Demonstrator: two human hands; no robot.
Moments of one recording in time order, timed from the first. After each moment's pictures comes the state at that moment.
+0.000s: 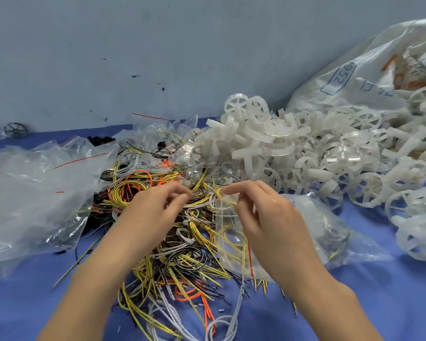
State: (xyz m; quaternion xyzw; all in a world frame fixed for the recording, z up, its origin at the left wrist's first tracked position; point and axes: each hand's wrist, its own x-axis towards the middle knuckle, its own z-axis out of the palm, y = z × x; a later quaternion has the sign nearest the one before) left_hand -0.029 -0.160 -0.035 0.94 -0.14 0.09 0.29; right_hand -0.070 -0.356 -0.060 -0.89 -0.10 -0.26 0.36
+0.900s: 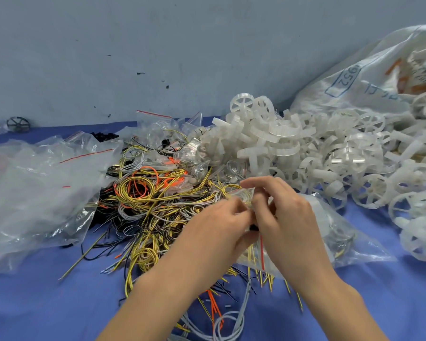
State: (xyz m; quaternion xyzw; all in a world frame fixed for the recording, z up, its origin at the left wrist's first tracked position) left_hand -0.055 -0.214 -0.057 0.90 -0.37 0.17 0.16; right_hand -0.070 -0.355 -0.062 -0.85 -0.06 -0.29 0.43
